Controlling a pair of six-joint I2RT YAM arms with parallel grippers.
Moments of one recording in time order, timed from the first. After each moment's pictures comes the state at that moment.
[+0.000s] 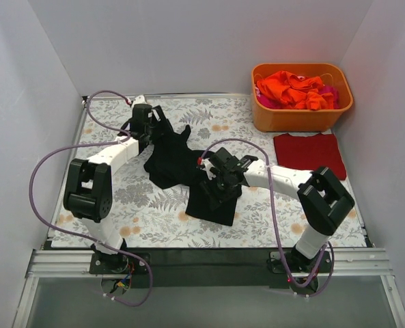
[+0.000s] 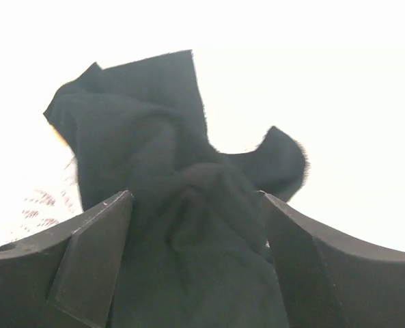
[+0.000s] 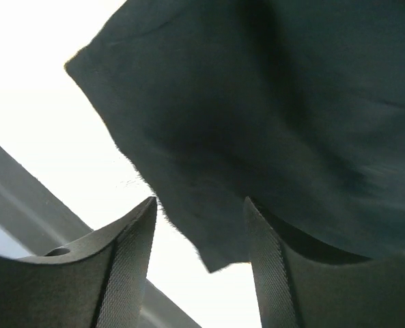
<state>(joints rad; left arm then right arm) -0.25 1.78 1.19 -0.02 -0.15 -0.56 0.84 1.70 1.08 -0.58 -0.32 0.15</state>
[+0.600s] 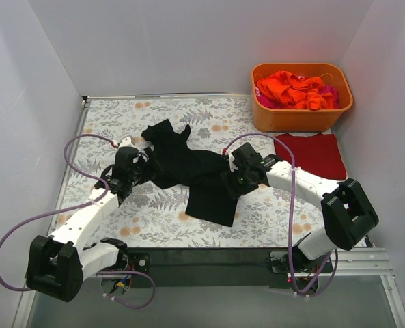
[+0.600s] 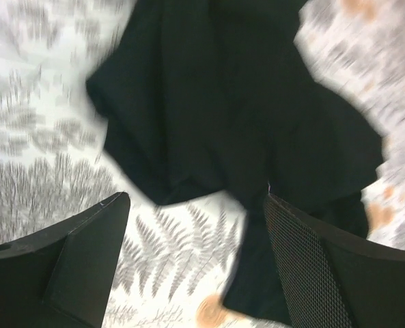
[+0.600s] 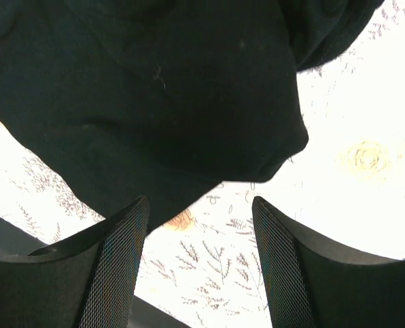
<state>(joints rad) -0.30 1.08 0.67 -0.22 -0.07 -0.66 0.69 1.49 0.95 -0.59 -0.15 0.17</state>
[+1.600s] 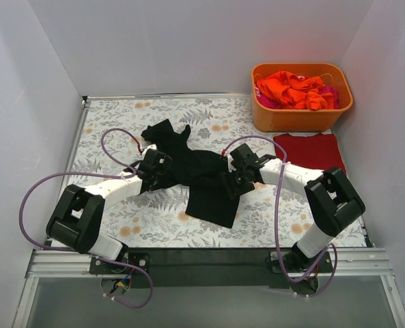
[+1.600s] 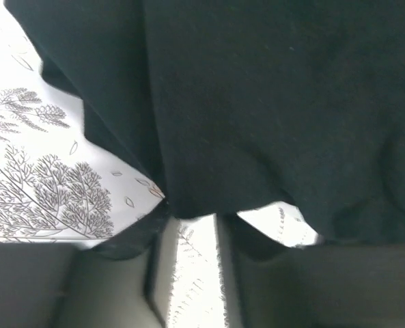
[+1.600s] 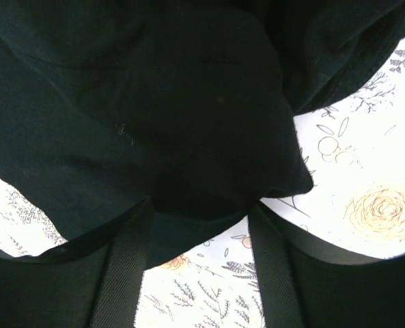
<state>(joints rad) -0.45 1.47 0.71 -0.21 -0.18 -0.65 0.65 1.63 0.94 -0.48 -0.21 0.18</state>
